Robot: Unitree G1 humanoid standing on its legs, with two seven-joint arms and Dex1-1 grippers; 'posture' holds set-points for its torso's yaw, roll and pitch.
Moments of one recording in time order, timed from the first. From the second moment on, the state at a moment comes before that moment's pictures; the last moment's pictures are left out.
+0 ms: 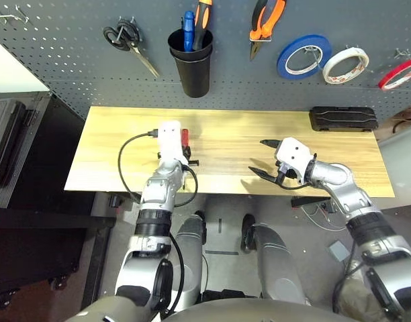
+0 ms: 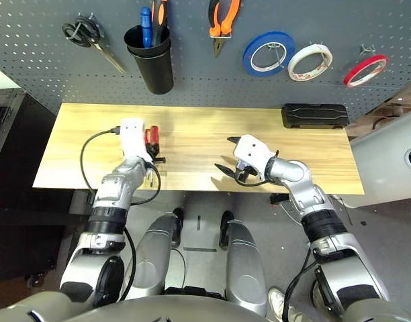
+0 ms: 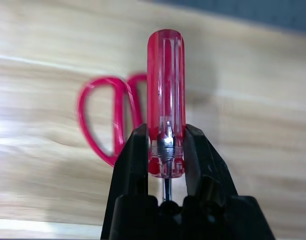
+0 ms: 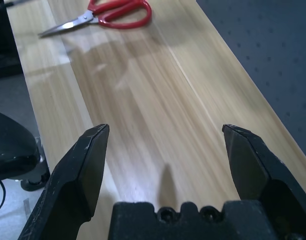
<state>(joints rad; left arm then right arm) -0.42 -0.03 0.15 0.06 -0.11 0.68 0.05 -0.44 -0.43 0.19 0.50 -0.02 -0.30 0.80</state>
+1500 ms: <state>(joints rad) -0.67 0.06 0.24 -0.43 -0.42 0.53 0.07 -0.51 -0.55 -0.22 0.38 0.56 -0.09 1.16</state>
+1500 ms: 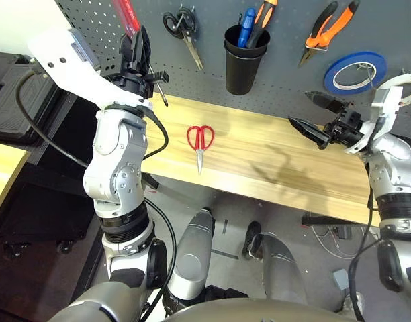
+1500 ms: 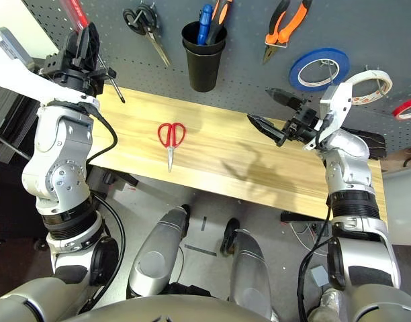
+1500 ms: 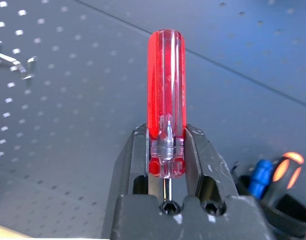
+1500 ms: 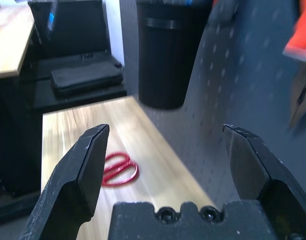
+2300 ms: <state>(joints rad) -0.88 0.09 0.22 -0.20 -0.43 0.45 -0.01 -0.66 -0.70 -0.31 0.33 0.62 0.11 1.15</state>
